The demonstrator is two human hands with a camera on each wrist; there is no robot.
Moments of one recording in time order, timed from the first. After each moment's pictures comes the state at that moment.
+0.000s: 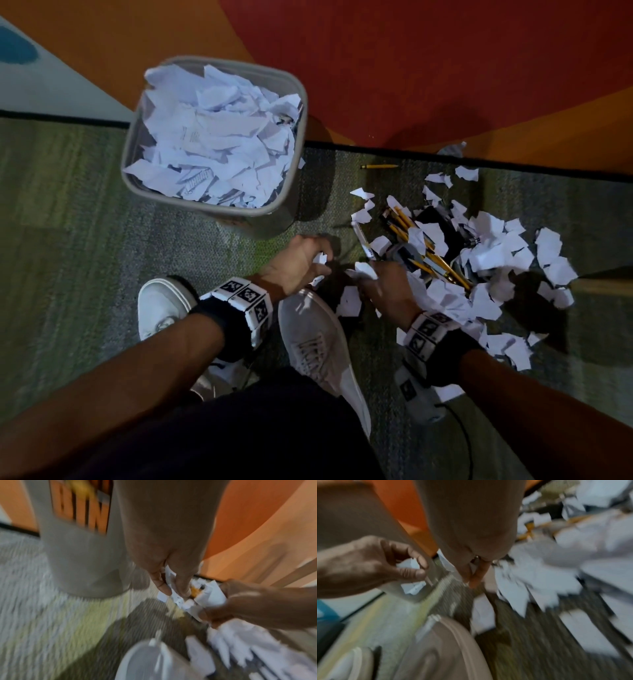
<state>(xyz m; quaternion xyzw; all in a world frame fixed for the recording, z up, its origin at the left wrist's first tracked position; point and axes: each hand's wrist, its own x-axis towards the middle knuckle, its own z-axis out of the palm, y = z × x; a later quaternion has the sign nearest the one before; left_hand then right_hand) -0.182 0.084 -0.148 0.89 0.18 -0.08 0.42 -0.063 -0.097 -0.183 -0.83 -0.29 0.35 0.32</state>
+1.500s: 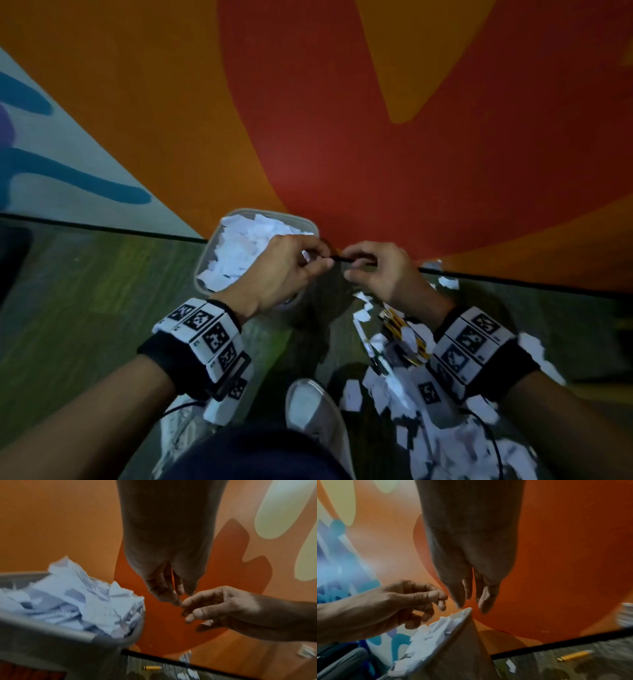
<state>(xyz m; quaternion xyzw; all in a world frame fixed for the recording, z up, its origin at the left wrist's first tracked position) -0.159 0.138 0.085 0.90 0.23 0.08 0.36 0.000 0.000 0.058 -0.77 -0.43 0.29 0.36</state>
